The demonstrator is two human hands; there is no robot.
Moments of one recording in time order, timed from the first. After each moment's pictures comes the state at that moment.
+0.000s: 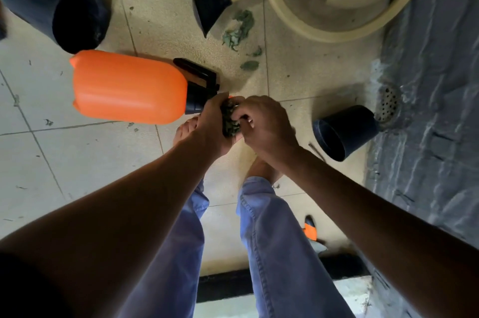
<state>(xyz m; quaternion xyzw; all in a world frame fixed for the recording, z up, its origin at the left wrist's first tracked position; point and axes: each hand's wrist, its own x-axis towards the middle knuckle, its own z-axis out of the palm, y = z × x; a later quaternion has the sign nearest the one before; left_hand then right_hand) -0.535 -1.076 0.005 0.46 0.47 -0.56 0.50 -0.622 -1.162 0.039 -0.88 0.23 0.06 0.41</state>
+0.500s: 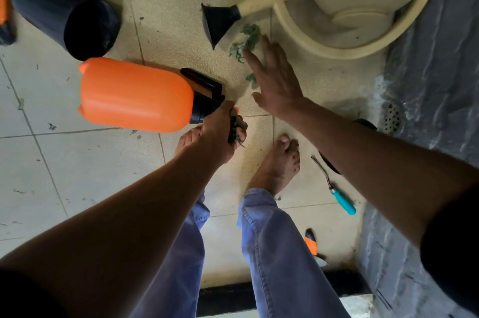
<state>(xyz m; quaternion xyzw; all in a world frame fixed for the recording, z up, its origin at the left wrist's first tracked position) -0.530 -1.079 -0.007 0.47 0.48 -0.55 0.50 -0.564 -1.234 -0.040 -0.93 0.18 0.27 0.16</state>
